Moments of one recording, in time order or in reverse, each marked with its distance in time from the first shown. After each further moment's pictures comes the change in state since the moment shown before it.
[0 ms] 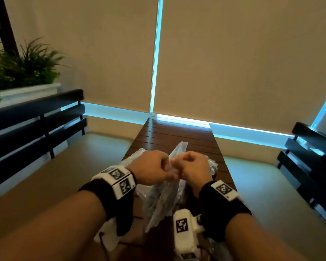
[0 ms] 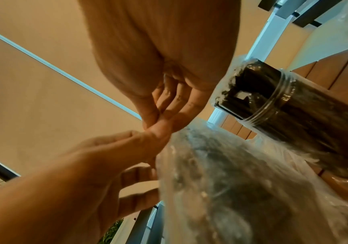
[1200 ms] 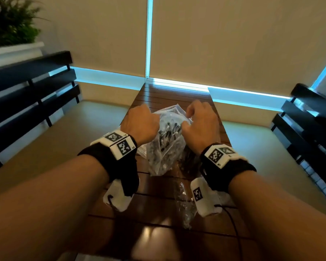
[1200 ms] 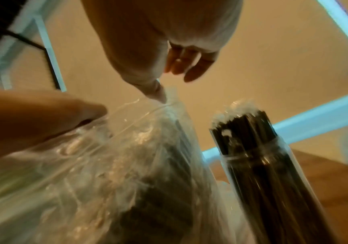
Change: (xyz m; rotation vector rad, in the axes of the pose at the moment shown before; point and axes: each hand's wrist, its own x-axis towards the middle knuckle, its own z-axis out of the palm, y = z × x) left_hand -0.022 -0.001 0.011 0.093 0.385 -0.241; right_hand -0.031 -0.003 -0.011 -0.760 0.222 -0.481
